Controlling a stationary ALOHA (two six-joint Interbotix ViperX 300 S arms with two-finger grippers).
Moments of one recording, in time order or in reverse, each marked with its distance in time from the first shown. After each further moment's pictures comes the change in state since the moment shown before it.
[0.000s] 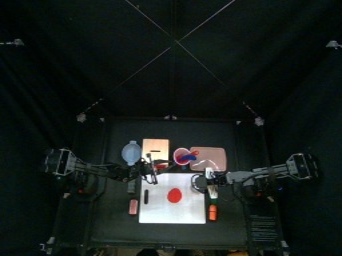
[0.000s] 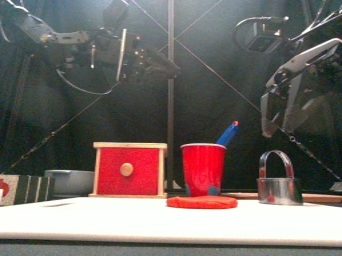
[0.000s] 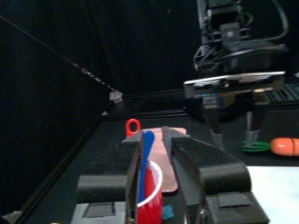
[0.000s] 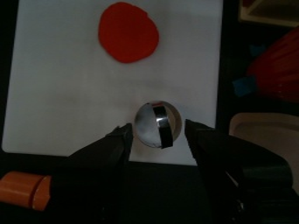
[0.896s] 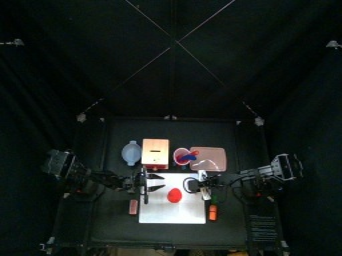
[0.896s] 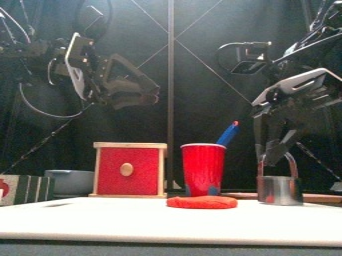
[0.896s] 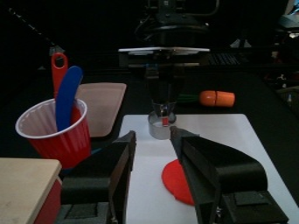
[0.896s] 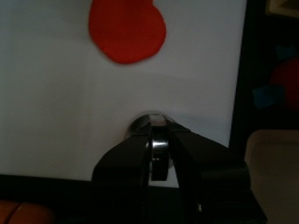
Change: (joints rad) left arm -0.161 0.054 0.150 0.037 -0.023 -0.244; right arm -0.003 0.209 -0.051 -0.029 -0.095 0.002
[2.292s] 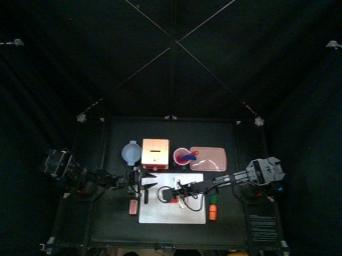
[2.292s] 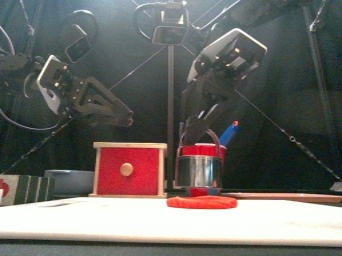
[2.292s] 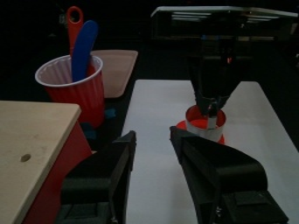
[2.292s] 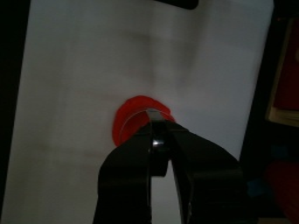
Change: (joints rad) left arm -0.003 -0.043 0.132 -0.071 -0.002 0.005; right arm 0.067 0.333 -0.495 -0.043 0.230 0.021
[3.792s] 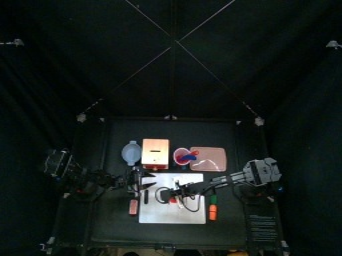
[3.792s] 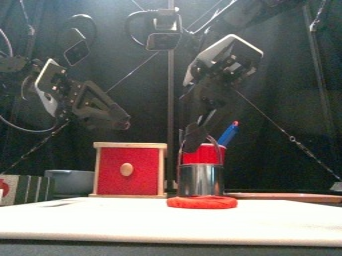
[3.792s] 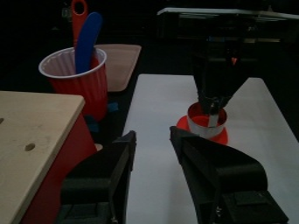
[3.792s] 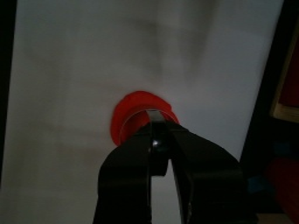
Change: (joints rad) left arm -0.002 0.000 0.012 -0.018 0.002 -0.002; right arm 0.003 0.040 -0.044 0.003 0.069 -0.006
